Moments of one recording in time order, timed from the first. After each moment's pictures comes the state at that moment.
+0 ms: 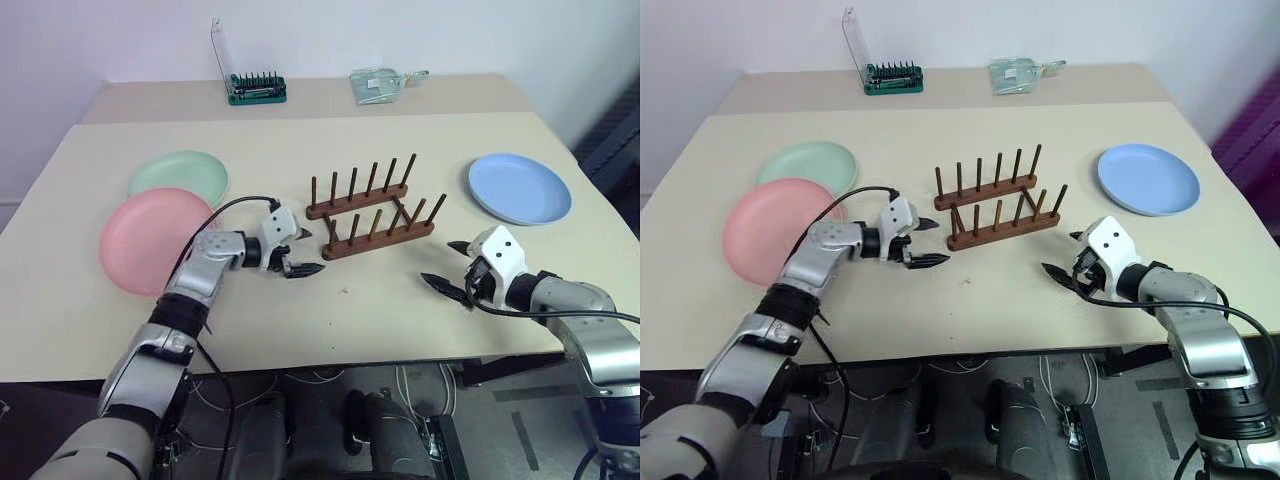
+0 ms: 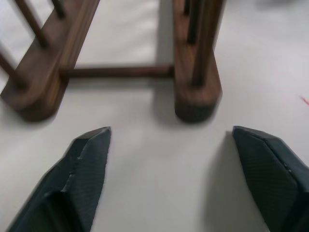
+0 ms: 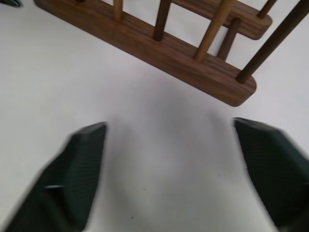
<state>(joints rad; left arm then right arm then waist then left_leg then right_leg) -0.62 0.44 -0.21 0.41 -0.10 0.16 -1.07 -0.15 -0.73 -0.09 -0.20 0.24 0.45 0.77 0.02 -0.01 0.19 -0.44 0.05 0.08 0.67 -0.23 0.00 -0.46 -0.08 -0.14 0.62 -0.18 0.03</state>
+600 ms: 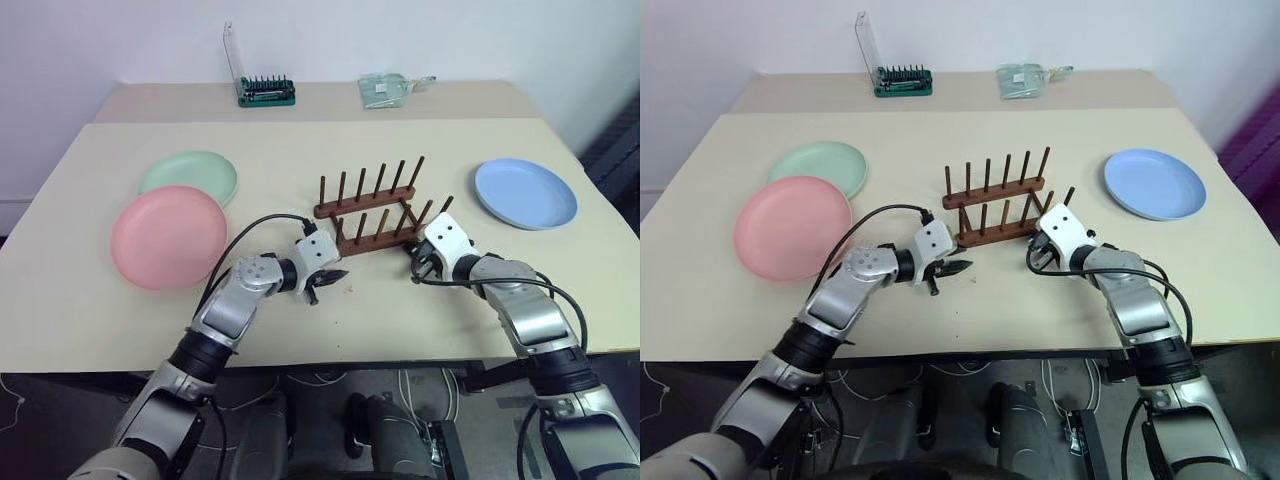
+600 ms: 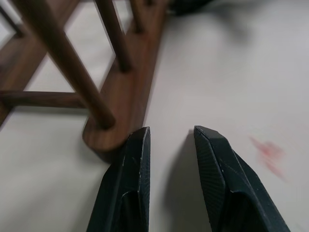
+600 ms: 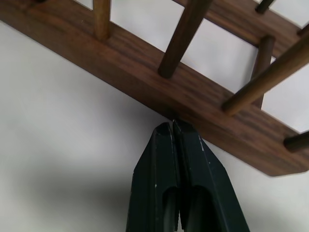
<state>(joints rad) -0.57 0.25 -0.35 0.18 0.08 0.38 -0.67 -0.42 -0.56 0.12 0.08 0.03 0.47 0.57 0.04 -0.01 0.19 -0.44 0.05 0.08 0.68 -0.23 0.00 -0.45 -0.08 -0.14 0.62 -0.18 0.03</state>
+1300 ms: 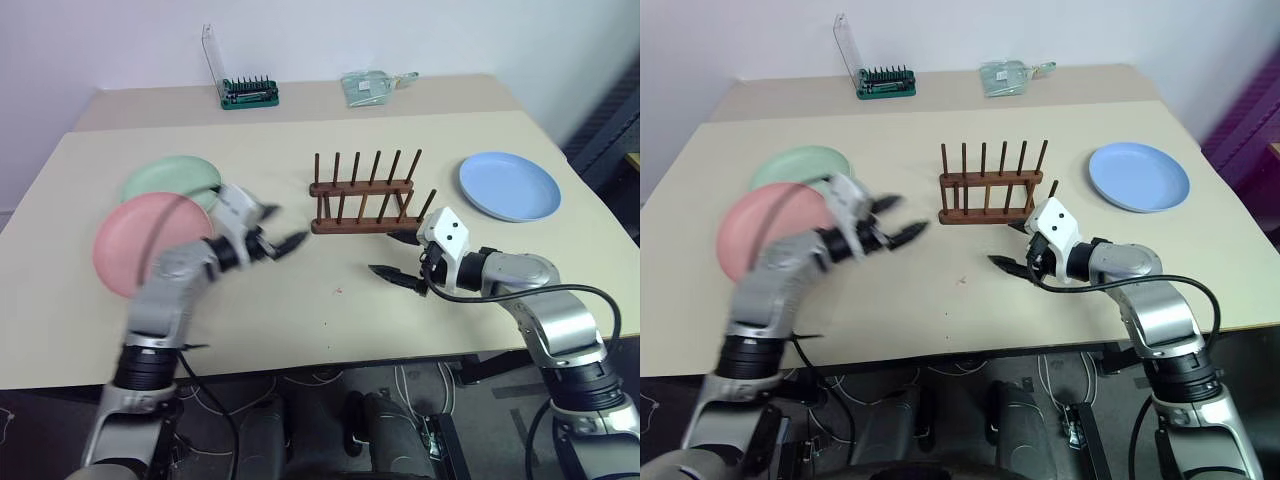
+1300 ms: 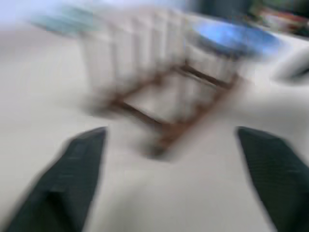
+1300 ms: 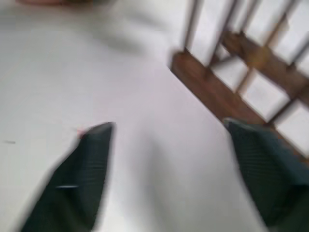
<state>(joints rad) -0.44 0.48 0.21 -0.15 -0.34 0.60 -0.59 -0.35 -0.64 0.05 -0.27 0.29 0.52 0.86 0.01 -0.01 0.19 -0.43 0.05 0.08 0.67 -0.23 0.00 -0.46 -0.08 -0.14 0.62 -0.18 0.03</state>
